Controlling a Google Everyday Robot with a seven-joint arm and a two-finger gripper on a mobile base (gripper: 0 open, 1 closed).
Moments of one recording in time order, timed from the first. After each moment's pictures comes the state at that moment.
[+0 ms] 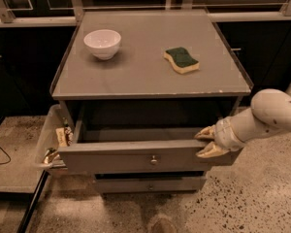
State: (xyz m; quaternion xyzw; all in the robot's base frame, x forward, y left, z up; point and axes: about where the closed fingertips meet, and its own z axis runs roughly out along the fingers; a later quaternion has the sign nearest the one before) arm 0.526 -0.205 0.644 -0.70 0.65 0.12 0.27
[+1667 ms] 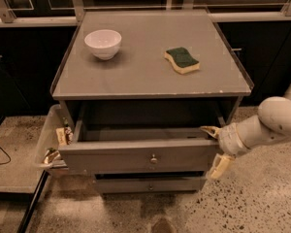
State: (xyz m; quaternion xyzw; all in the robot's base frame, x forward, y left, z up) arm 0.513 -0.225 0.623 -0.68 0.67 0.15 0.27
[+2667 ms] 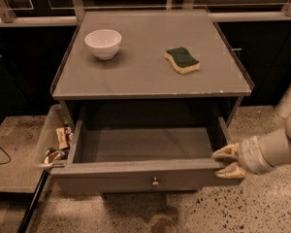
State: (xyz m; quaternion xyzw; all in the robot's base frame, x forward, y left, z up) arm 0.447 -0.249 0.653 -0.68 0.67 0.12 0.27
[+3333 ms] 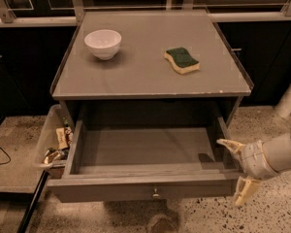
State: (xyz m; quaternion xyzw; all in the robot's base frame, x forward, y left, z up) arm 0.433 -0.252 0.655 -0.68 0.68 0.11 0.27
